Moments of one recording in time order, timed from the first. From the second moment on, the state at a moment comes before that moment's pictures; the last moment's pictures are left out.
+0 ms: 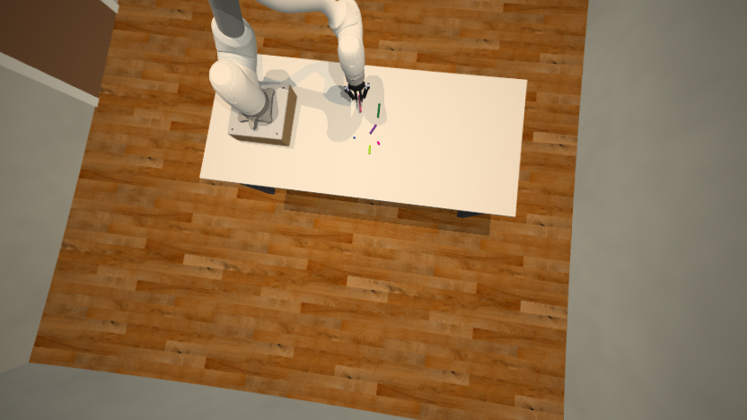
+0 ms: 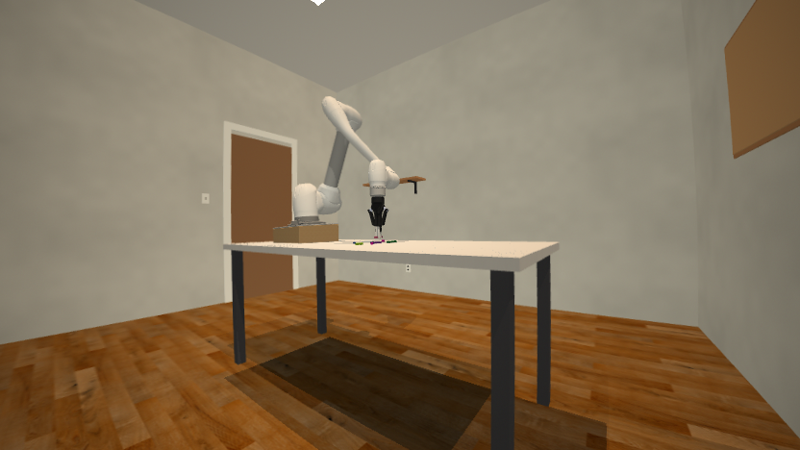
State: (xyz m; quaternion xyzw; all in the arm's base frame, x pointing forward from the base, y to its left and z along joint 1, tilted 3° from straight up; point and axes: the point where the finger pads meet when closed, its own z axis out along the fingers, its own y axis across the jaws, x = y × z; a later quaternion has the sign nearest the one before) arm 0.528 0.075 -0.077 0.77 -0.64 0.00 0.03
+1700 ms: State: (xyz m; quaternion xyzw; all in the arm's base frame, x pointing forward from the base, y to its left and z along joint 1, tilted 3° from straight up) arm 0.527 0.075 -0.090 0.77 -0.64 0.00 0.03
